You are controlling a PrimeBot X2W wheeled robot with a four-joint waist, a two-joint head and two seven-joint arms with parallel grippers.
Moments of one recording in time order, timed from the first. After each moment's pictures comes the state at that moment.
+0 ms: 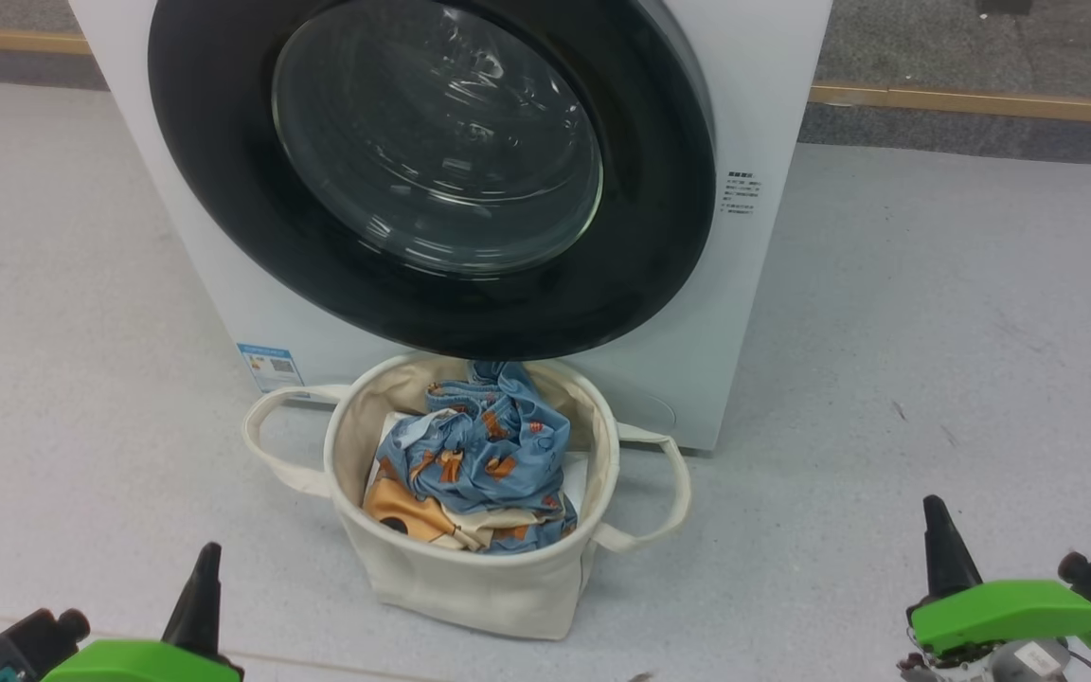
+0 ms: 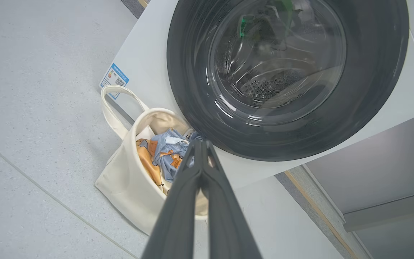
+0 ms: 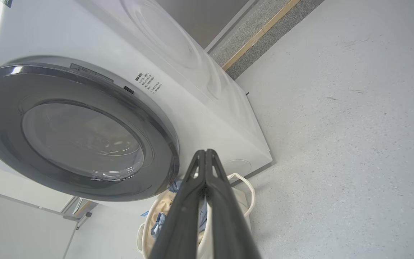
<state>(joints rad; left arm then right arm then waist) -0.11 0.24 -0.12 0.43 -1.06 -0.12 -0.08 -0.12 -0.04 -0.08 0.44 0.82 0.13 -0.10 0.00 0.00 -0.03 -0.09</state>
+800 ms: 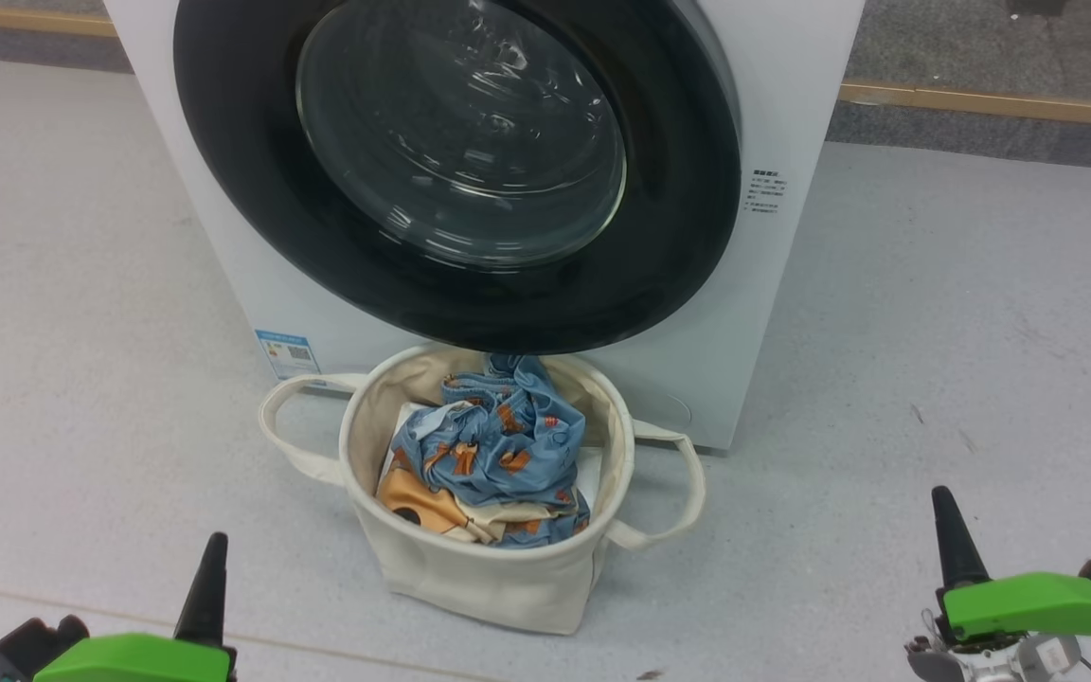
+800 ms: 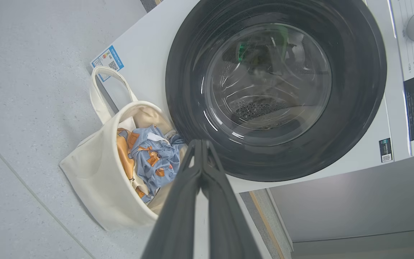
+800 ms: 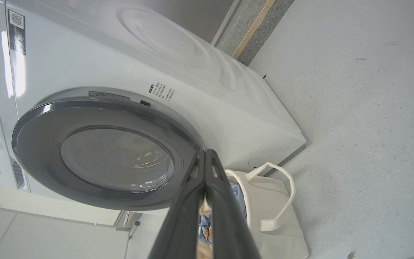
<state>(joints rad) -0.10 0.17 -0.05 0.38 -1.24 -0.12 -0.02 -0.11 -0.04 -0.10 0.39 1.08 0.13 -0.03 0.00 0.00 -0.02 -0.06</state>
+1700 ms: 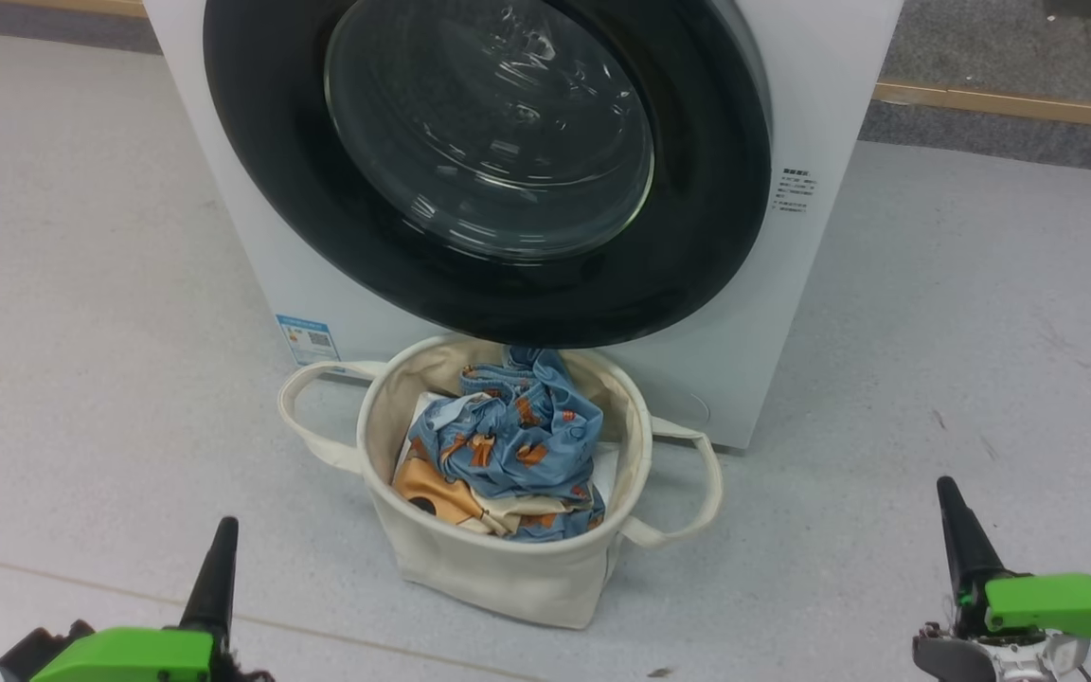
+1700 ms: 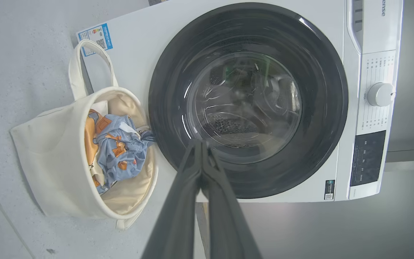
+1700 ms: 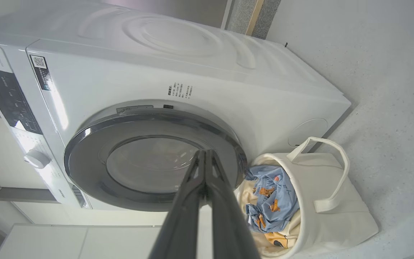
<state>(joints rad) -0.10 0.10 0.02 0.32 -1.45 -0.12 0.06 -0.10 -0.04 -0.12 0.33 1.39 0.13 0.05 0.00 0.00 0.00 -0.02</state>
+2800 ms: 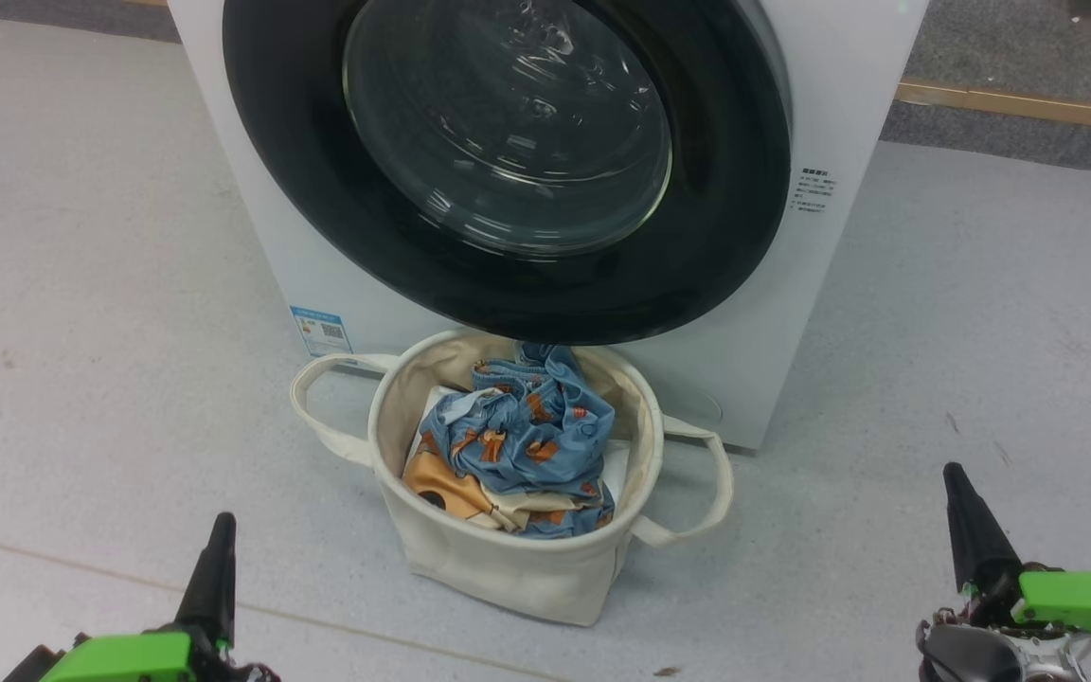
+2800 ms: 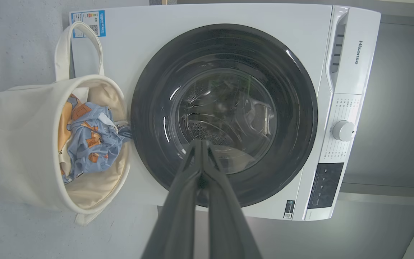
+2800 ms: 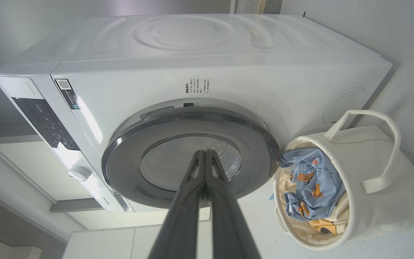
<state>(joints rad) -0.08 0.05 0.08 0.28 -1.61 -0.12 0.10 -0.09 -0.04 -0.13 0.29 1.60 0.13 0.10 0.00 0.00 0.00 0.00</state>
